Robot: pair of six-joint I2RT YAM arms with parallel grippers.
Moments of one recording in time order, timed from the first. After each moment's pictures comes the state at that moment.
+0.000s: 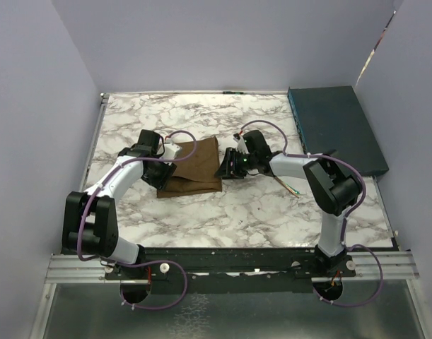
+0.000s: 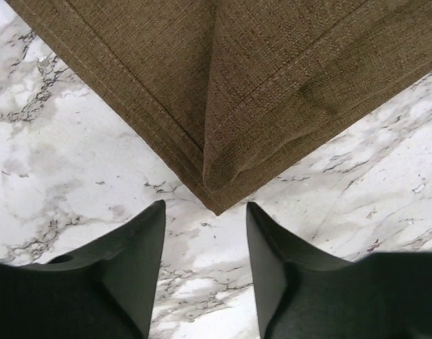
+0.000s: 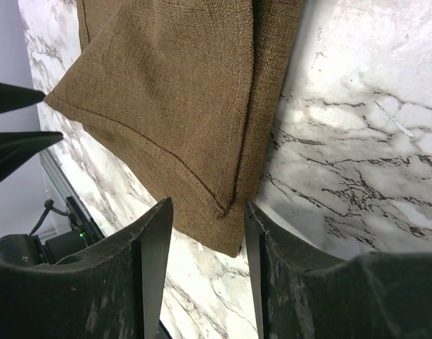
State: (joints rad) left arm -0.18 1.46 0.95 -0.70 0.13 0.37; right arm 0.57 1.94 1.09 0.11 -0.54 0.67
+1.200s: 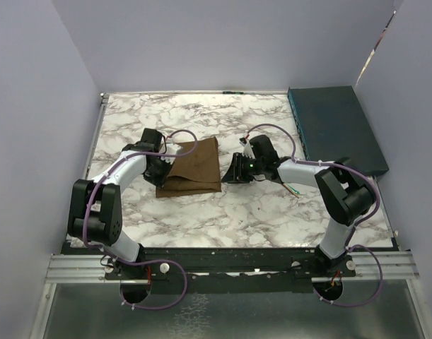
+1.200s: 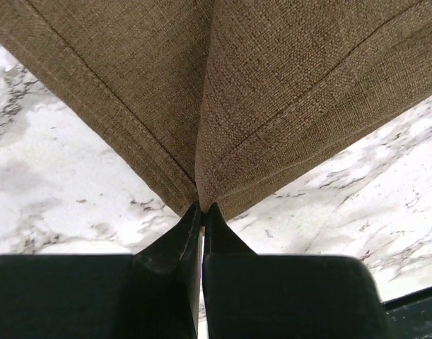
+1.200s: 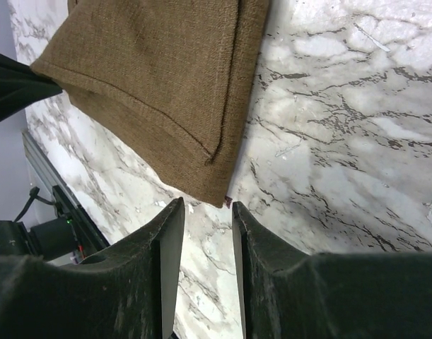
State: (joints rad) left arm -0.18 1.56 0.98 -0.69 0.18 0.34; right arm 0.57 1.80 0.95 0.10 -0.50 0.64
